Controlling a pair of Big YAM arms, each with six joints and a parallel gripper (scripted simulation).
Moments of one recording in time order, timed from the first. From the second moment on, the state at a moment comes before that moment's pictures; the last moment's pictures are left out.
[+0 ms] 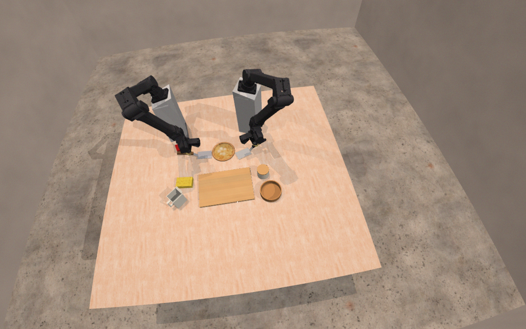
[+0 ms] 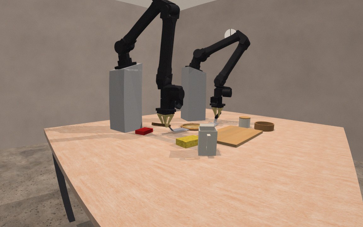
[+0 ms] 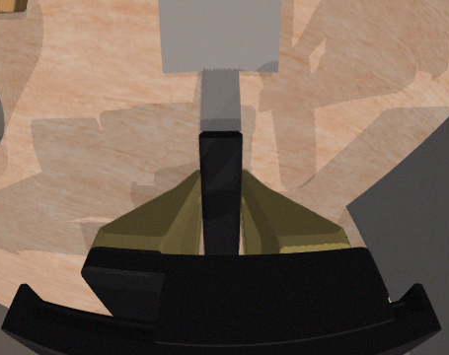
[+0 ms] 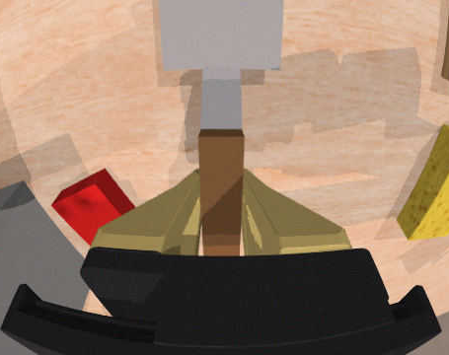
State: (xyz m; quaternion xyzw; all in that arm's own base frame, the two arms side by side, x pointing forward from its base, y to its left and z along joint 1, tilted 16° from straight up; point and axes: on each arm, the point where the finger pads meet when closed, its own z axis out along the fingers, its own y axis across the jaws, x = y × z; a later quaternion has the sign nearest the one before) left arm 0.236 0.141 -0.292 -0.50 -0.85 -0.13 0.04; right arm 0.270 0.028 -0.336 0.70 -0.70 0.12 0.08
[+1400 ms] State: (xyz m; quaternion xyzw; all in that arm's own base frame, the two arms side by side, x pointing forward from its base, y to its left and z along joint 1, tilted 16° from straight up) left arm 0.237 0.116 -0.193 -0.51 -0.85 -0.14 0.03; right arm 0.272 0.058 -0.240 0.70 -0.70 0.12 0.07
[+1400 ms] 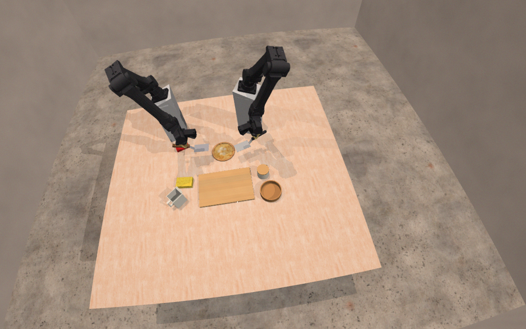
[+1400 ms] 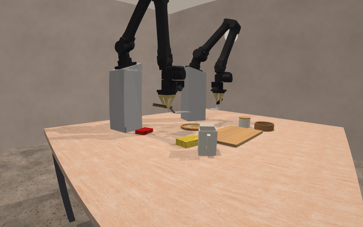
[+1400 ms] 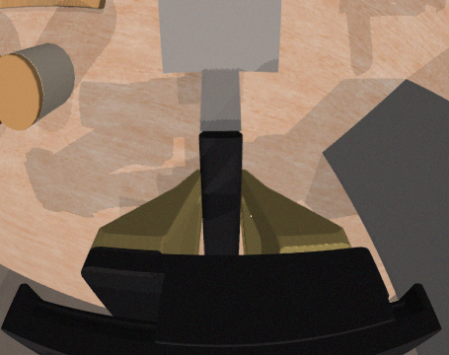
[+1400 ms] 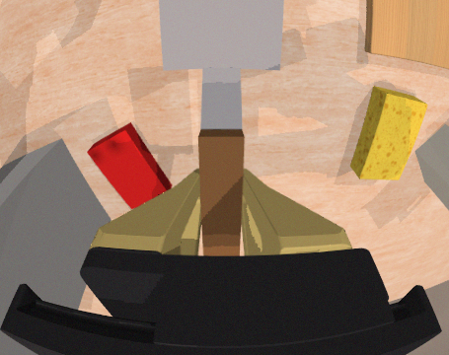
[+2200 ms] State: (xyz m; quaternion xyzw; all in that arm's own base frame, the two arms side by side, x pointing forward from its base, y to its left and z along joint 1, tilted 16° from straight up) left arm 0.234 0.110 -0.178 -0.51 -0.85 -0.14 0.04; right arm 0.271 0.063 -0.226 0.70 -0.70 0.12 0.07
